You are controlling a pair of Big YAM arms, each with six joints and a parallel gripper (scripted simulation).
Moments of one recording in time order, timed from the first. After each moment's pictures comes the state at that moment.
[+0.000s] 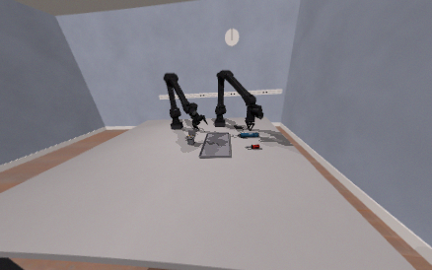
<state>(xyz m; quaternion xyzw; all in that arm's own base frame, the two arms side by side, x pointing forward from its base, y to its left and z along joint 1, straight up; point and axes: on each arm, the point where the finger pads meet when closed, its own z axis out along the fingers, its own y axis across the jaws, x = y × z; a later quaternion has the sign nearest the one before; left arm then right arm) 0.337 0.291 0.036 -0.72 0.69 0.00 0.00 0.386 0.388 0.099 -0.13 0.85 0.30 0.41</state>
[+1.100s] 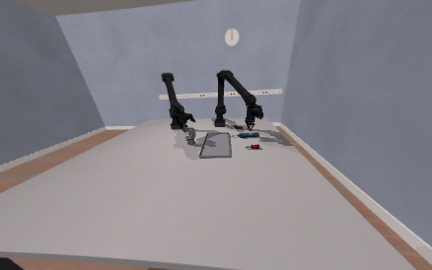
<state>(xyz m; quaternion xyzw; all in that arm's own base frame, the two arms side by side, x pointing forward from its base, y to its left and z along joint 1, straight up) 0.337 0.291 0.036 -0.72 0.69 0.00 0.00 0.397 0.290 0.131 -0.28 0.78 0.32 0.46</state>
